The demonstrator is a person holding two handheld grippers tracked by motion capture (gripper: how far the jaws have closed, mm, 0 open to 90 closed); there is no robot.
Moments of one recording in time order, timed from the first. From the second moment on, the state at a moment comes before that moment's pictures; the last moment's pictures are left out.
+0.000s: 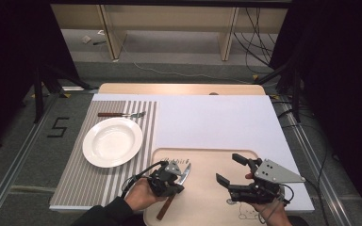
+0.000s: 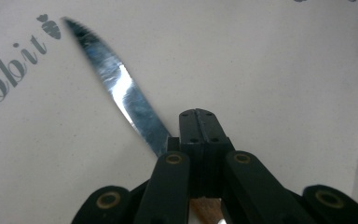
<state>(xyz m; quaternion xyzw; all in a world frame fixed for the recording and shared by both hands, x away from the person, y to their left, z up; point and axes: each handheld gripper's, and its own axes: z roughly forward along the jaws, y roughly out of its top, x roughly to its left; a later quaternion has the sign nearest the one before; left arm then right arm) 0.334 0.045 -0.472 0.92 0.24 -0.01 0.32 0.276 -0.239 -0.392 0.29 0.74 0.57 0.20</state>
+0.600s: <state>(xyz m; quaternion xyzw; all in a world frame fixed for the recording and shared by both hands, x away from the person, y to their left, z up) 0.332 0.048 -0.471 0.93 0.24 -0.02 0.30 0.275 -0.239 -0.391 0.29 0.74 0.57 0.20</state>
